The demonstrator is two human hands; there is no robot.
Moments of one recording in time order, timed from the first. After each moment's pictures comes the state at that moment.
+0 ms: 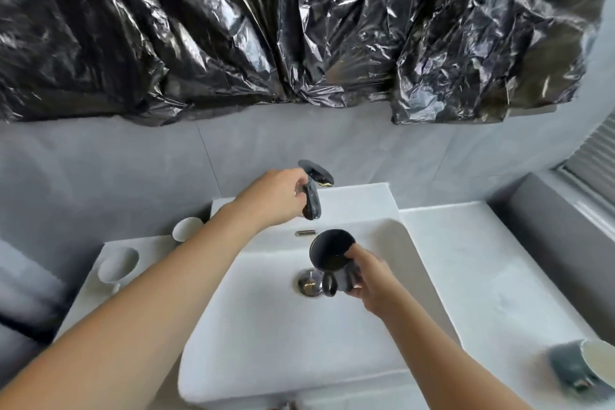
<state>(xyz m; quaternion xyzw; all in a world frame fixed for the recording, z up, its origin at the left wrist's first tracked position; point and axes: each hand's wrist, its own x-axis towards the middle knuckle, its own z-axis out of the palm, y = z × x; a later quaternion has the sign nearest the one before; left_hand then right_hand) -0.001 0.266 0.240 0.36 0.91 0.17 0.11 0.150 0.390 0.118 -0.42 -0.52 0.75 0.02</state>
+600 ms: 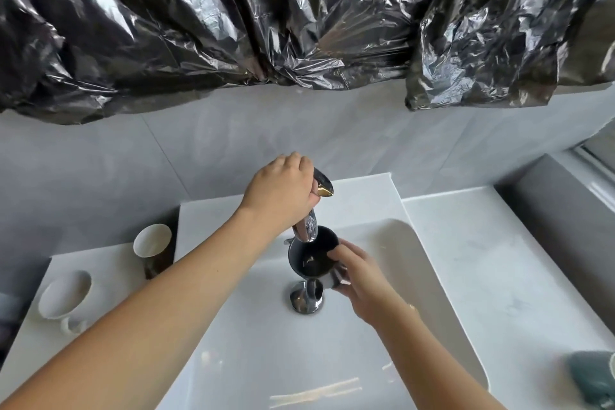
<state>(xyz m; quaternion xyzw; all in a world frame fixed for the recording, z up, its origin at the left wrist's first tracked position) -0.075 0.338 0.162 0.47 0.87 0.01 -0.17 0.087 0.416 0.075 -0.35 -0.51 0.78 0.01</state>
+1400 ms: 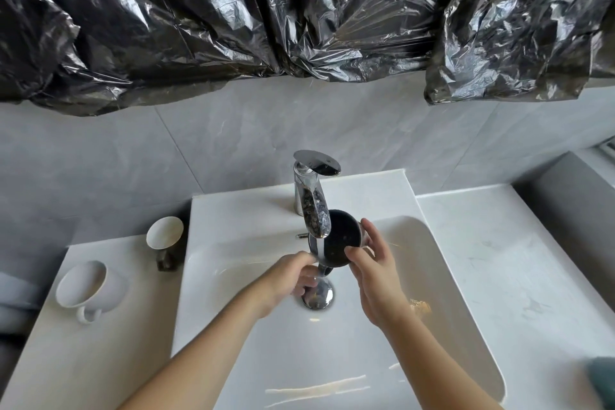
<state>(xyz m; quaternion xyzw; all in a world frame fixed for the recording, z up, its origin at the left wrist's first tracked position) -0.024 0.278 0.061 0.10 0.73 0.44 0.51 0.085 0.408 0.055 -0.34 -0.47 0.79 0.18</state>
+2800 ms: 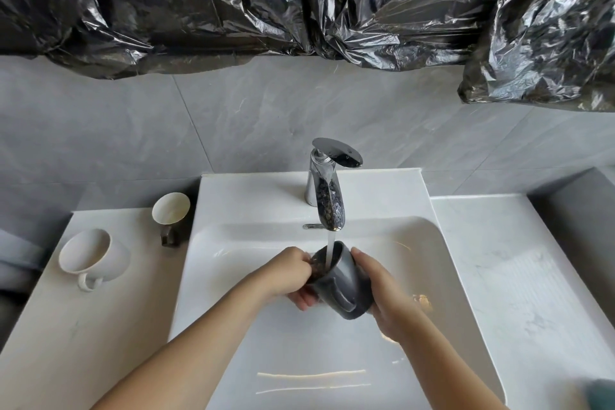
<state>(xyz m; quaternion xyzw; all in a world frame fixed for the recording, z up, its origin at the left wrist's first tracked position) -0.021 0.276 0.052 0.13 0.77 0.37 0.51 0.100 0.415 0.045 -0.40 -0.55 0.73 -0.08</state>
